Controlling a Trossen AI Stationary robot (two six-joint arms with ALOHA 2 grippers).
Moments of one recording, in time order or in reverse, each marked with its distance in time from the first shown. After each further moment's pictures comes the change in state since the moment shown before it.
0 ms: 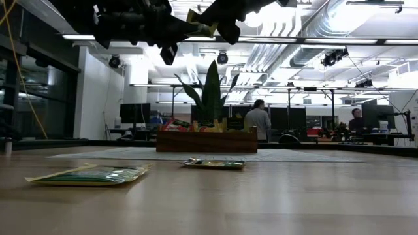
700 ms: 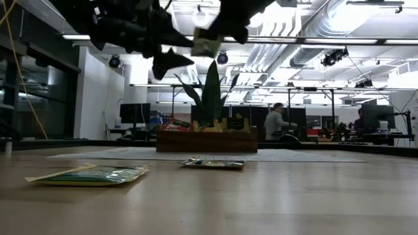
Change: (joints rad) left arm 0.000 0.000 0.000 -0.156 -0.132 -0.082; right arm 0.014 -0.019 0.000 -0.052 0.264 -0.024
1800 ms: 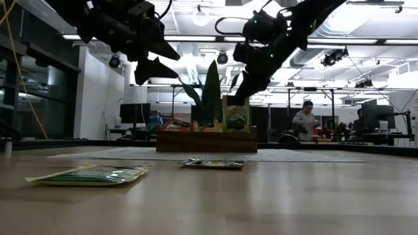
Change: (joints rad) left arm 0.000 -0.096 0.000 -0.286 -0.104 -0.075; right arm -0.181 -0.007 -0.393 0.154 0.006 -0.203
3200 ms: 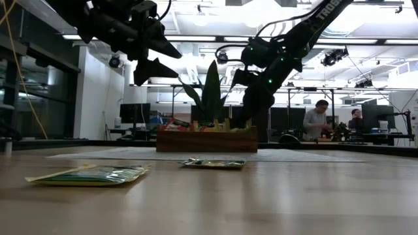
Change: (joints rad) left arm 0.000 0.000 0.000 0.011 0.000 -0.083; right arm -0.101 0.127 -0.044 0.119 -0.039 -0.204
